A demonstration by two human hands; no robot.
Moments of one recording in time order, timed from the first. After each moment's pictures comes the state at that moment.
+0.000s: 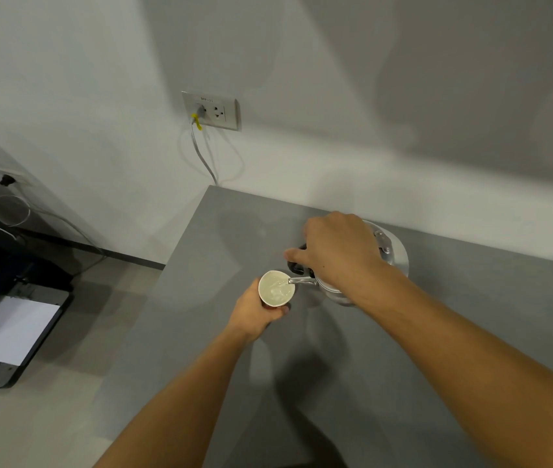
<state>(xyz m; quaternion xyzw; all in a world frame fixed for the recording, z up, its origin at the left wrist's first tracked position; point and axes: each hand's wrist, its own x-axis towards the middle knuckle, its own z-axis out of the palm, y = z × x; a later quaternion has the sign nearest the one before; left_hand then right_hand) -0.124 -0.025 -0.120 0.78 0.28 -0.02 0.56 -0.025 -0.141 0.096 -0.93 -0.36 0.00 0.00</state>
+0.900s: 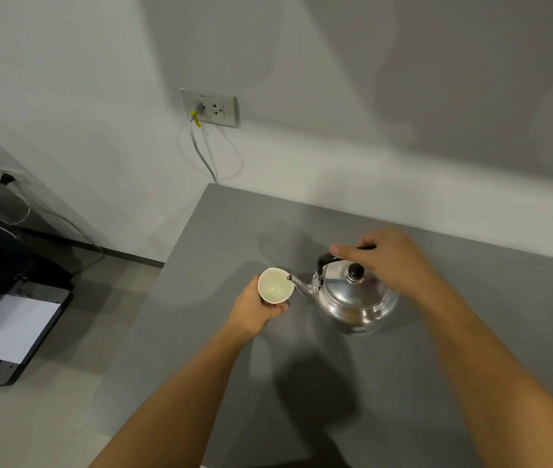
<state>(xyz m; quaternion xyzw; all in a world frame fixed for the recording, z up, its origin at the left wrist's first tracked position) -0.123 -0.022 -0.126 0.77 0.28 -0.01 0.57 0.012 -0.228 0.059 -0.93 -0.17 0.15 0.30</state>
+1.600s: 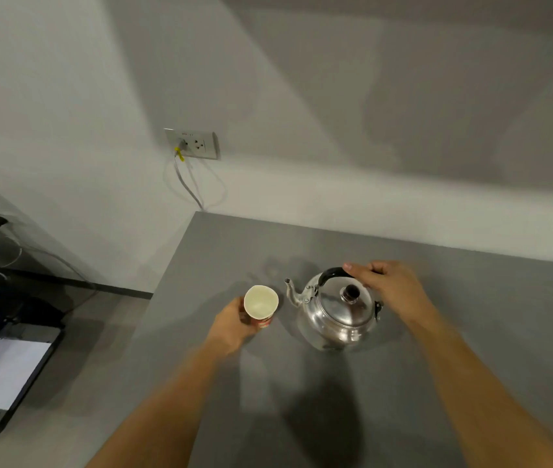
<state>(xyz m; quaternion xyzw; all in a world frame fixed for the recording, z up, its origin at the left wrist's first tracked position) -0.132 -0.011 -0.098 0.77 0.29 -0.08 0.56 0.000 -0.288 0.032 -0.86 -0.09 0.15 0.49</state>
